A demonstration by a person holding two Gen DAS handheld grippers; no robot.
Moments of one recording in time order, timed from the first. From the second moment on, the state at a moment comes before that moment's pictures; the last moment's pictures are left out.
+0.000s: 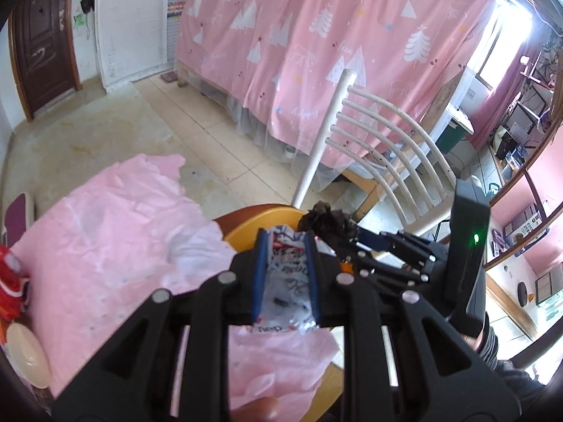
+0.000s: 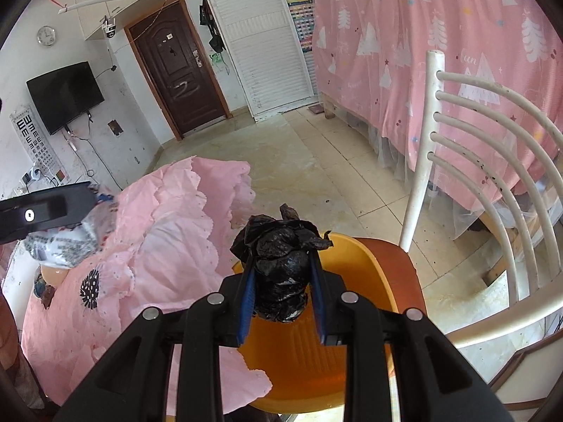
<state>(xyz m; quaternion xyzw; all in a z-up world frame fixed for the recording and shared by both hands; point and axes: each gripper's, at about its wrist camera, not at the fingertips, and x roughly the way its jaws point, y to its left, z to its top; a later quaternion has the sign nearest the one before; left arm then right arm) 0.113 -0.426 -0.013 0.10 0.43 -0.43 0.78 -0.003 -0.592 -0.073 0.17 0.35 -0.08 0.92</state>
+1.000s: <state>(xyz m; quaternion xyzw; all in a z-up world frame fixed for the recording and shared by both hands) 0.125 -0.344 0.013 0.03 0.42 -0.38 0.82 0.019 -0.544 -0.036 0.13 0.35 -0.08 0.93</state>
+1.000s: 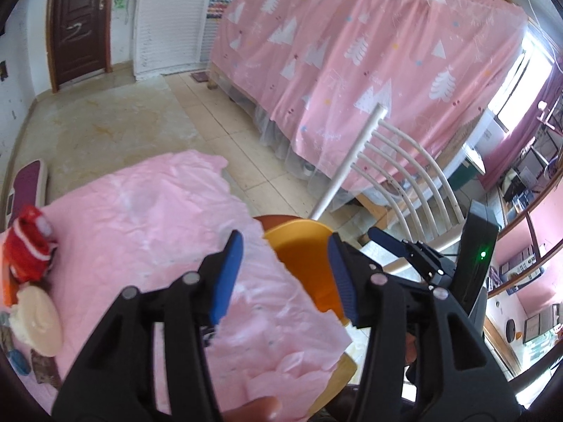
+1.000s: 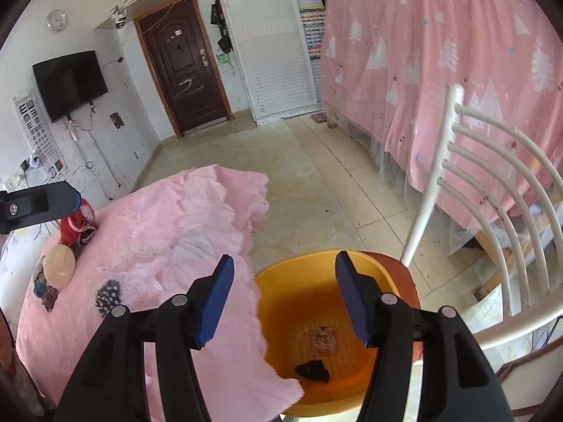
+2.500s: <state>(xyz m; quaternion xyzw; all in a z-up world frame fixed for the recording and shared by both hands) 0.184 -0.015 0.003 -0.08 0.41 -0.14 0.90 0.200 -0.220 -0.006 -0.04 0.38 0.11 0.92</state>
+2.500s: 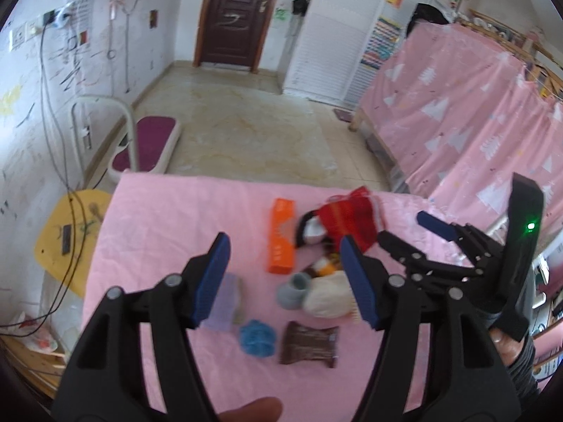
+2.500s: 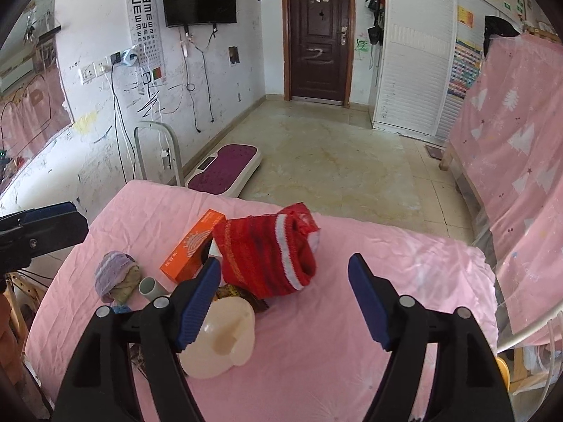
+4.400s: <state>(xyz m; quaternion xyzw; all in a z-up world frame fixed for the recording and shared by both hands) 0.171 -0.007 -0.028 -0.03 0.43 -0.08 0.90 0.164 -0.264 0.022 0.00 0.35 0.14 0.93</state>
